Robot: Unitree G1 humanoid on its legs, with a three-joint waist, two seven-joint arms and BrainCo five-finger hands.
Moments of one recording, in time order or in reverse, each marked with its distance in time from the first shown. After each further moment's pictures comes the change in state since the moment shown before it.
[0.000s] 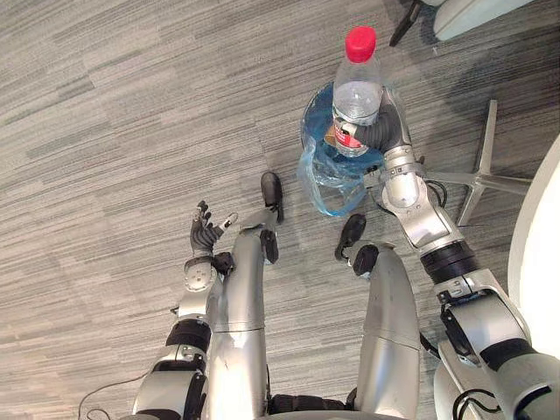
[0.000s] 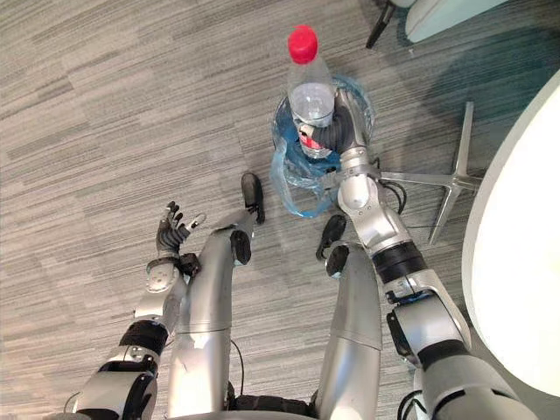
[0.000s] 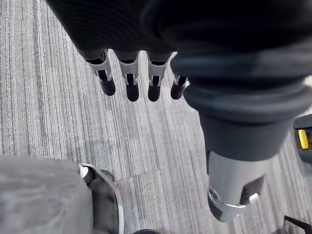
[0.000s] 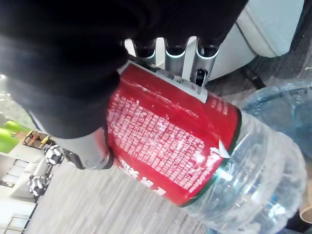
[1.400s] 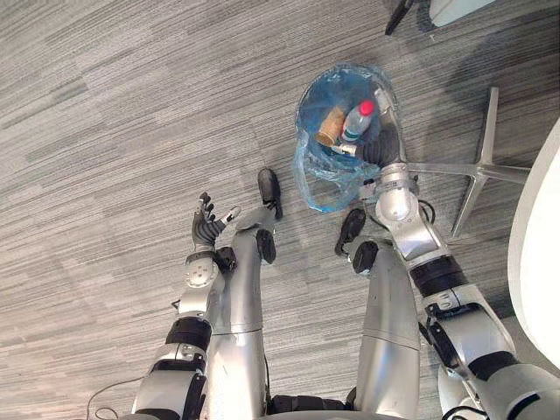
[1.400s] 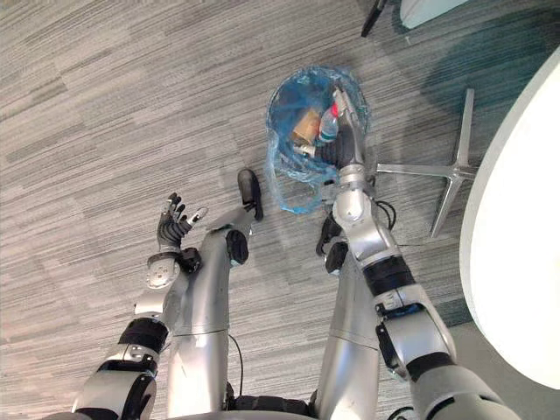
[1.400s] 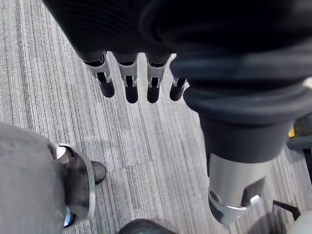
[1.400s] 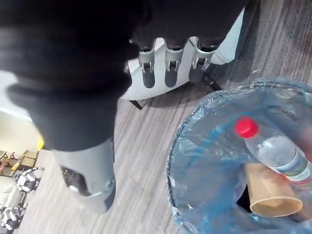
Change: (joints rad) left arm -0.001 0.001 -0.034 -0.045 -0.003 0.005 0.004; right arm 0.113 0.109 -0.068 -0.038 -0.087 0.031 -0.045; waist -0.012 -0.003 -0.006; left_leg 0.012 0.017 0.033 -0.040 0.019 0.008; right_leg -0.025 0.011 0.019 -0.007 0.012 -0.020
